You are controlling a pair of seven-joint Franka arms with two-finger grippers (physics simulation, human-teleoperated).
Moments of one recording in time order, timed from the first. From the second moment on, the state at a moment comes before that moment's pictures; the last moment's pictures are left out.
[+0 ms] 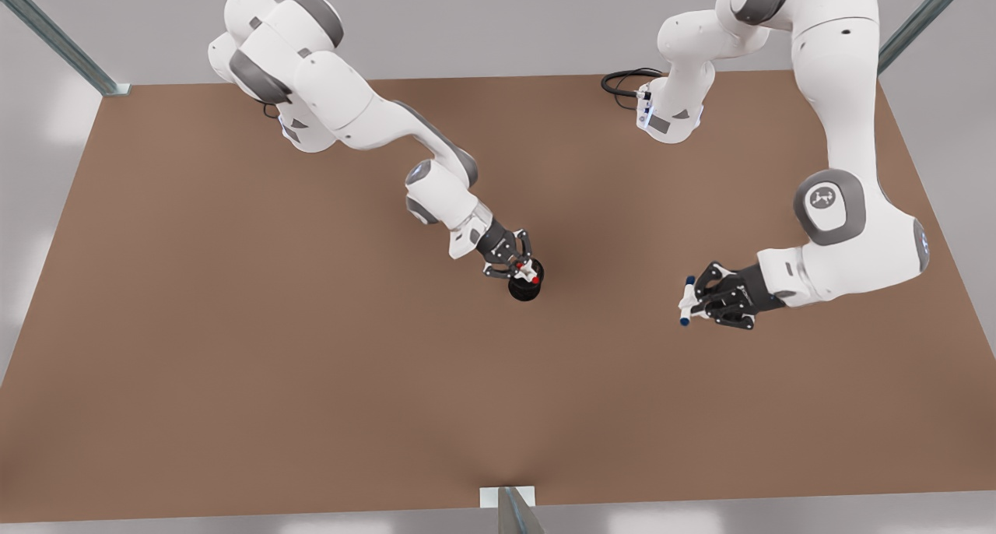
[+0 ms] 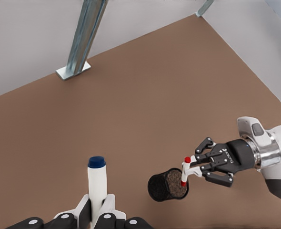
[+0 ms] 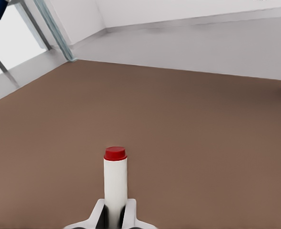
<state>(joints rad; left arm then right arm) 0.11 0.37 -0.20 -1.49 -0.68 1.86 0.90 0.55 0.69 0.29 -1.90 -0.17 3.50 0.25</state>
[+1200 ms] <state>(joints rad) -0.41 0.25 -0.20 -1.74 -0.96 2.19 1.80 0.07 0.34 0.03 -1.29 -0.04 1.76 0.19</state>
